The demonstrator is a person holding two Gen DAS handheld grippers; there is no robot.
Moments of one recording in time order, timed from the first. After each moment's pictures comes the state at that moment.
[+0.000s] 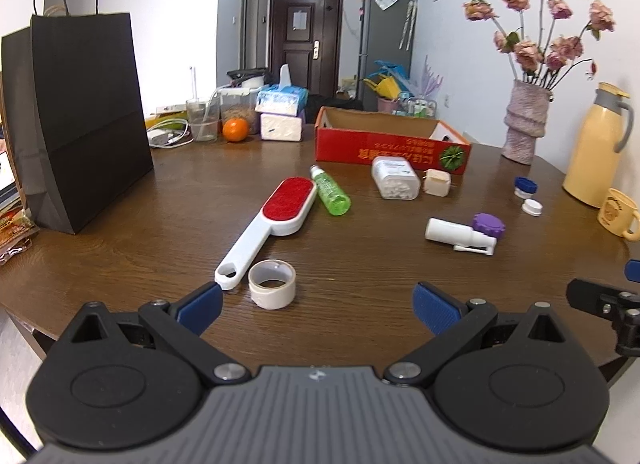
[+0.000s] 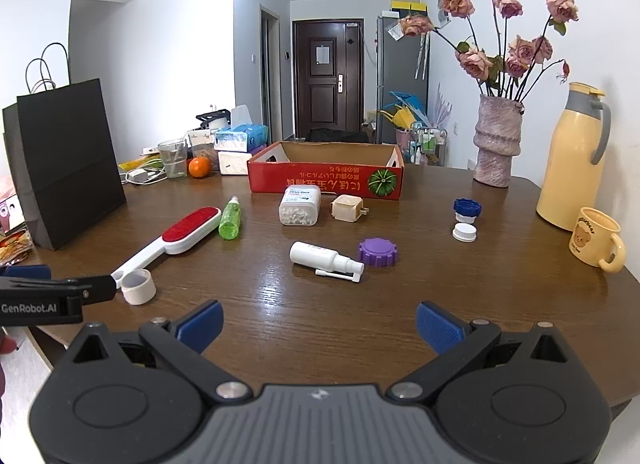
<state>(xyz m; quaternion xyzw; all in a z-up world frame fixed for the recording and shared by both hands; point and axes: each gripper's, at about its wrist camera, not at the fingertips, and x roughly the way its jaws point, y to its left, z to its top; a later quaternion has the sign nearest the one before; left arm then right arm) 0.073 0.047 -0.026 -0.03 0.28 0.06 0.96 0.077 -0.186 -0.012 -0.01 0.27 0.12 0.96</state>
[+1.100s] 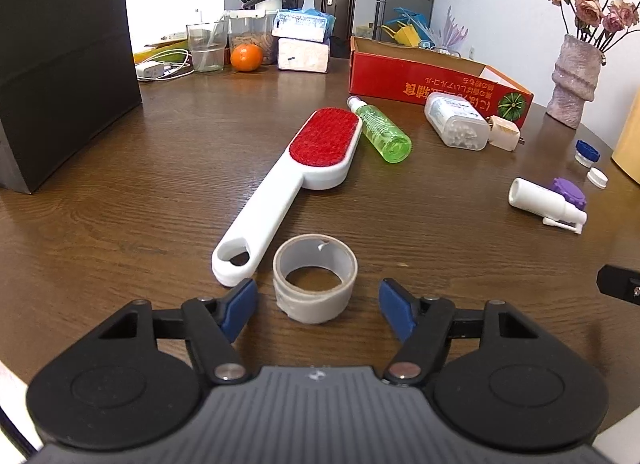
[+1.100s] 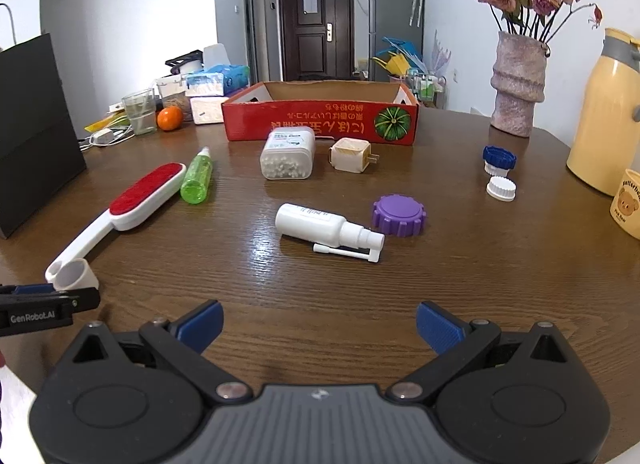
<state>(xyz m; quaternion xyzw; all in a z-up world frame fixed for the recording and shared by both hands) 0.168 0.097 -0.099 -0.05 0.36 0.07 0.93 0.180 -0.154 -0.069 -0.01 0.35 0.10 0.93</state>
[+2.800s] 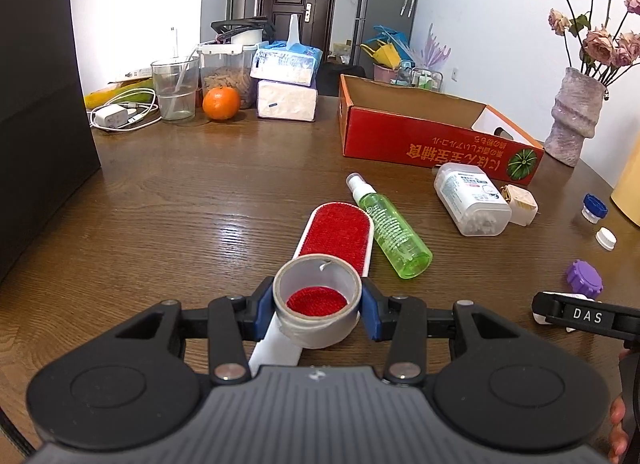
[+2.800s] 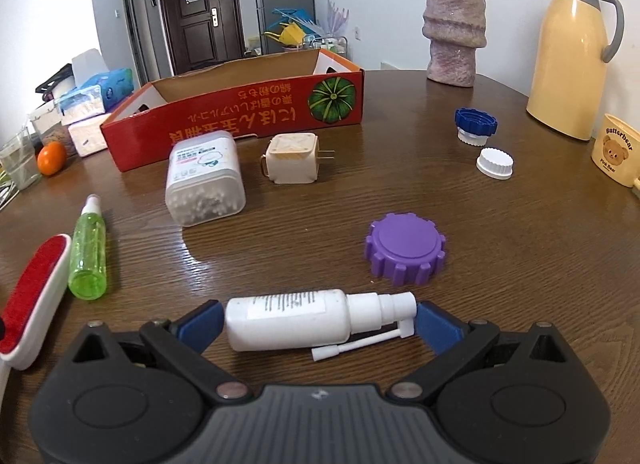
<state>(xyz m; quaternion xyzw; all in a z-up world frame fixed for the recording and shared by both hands) 0.270 0.133 -0.069 -0.05 0.33 0.03 0.94 0.308 -0.112 -0.102 0.06 0.39 -0.06 0.92</state>
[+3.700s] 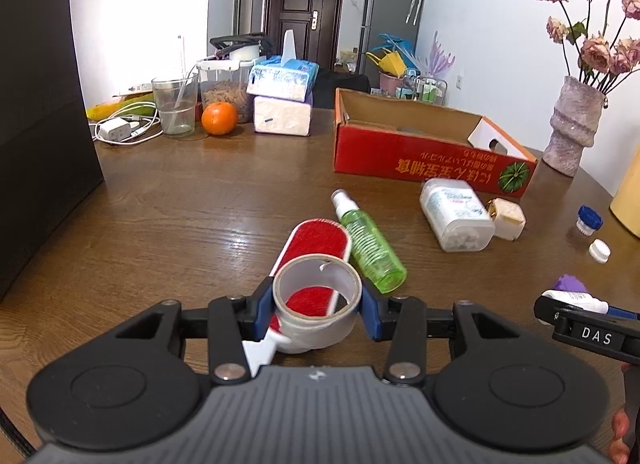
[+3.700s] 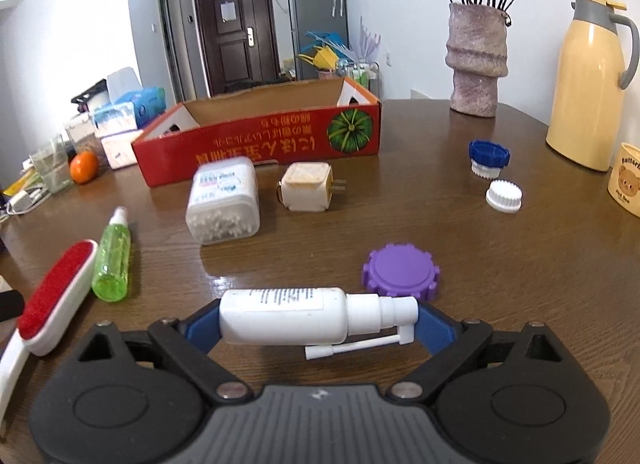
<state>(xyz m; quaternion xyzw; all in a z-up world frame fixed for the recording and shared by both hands) 0.265 0.108 -0.047 -0.05 0.32 0.04 0.95 0.294 -0.132 -0.085 0.05 0.35 -0.01 0.94</state>
